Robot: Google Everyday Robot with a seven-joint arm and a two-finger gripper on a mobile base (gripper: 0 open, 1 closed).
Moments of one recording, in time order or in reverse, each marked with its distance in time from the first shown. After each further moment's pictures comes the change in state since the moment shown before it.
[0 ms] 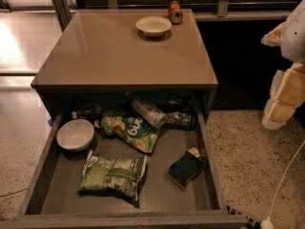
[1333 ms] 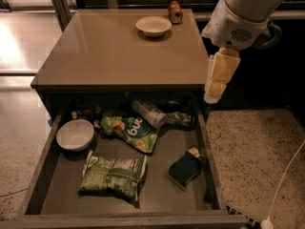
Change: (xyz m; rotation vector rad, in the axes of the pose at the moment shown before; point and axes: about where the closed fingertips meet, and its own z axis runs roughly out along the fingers) arm -0.096 -0.048 0.059 -0.056 -0.065 -0.148
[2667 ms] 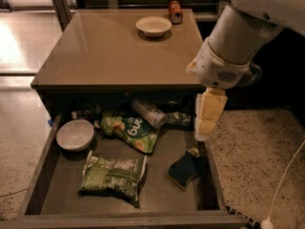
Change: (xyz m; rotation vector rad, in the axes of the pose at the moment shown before) arm -0.011 0.065 0.052 -0.139 -0.039 -0.060
